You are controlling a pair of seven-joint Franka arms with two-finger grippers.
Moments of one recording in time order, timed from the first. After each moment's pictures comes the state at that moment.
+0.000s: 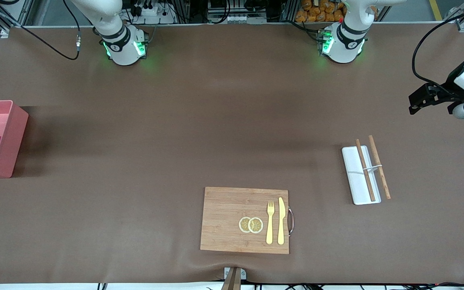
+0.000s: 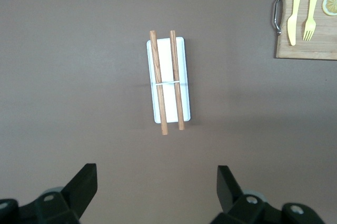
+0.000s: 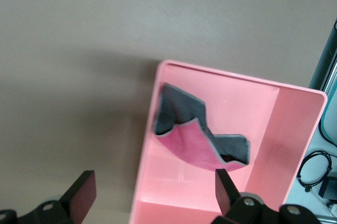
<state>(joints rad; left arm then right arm) -0.04 -0.01 -0.05 -1.57 0.04 1.60 -0.07 -0.49 0.49 -0.11 -1.40 -0.08 1.82 -0.77</state>
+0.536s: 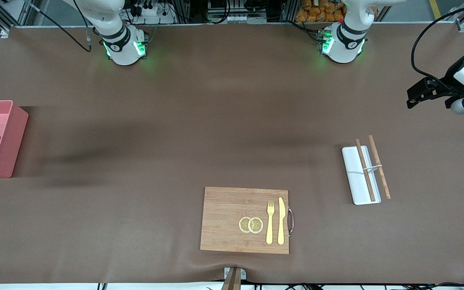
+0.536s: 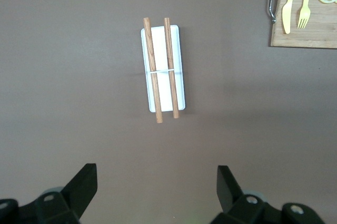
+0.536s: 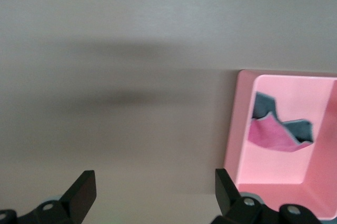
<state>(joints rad) -0.04 -0.01 -0.05 -1.56 0.03 1.55 -0.07 -0.22 0.37 -0.10 -1.41 -0.08 1.61 -0.35</state>
